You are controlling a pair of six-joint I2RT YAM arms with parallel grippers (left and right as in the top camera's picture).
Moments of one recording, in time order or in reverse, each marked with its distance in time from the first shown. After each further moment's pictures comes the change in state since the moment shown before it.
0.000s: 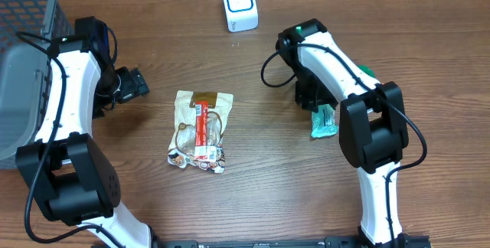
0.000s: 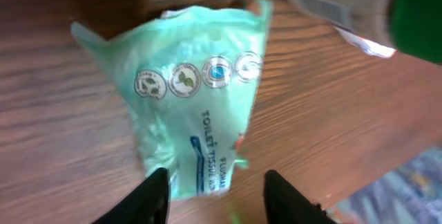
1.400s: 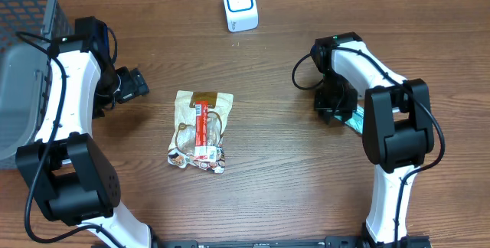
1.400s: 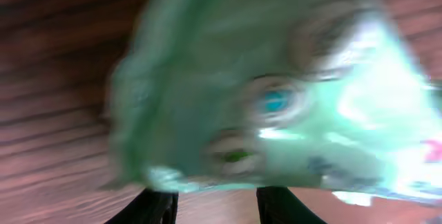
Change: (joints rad) left arm 0.000 0.000 0.000 0.000 0.000 0.000; right arm -0.169 -0.070 -0.272 0.274 -0.235 -0.111
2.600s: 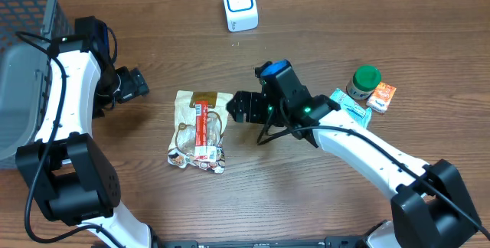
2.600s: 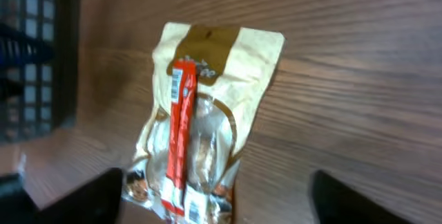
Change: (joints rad) left arm 0.000 0.000 0.000 0.000 0.000 0.000; right arm 0.399 -0.559 -0.533 1.008 -0.401 0.287
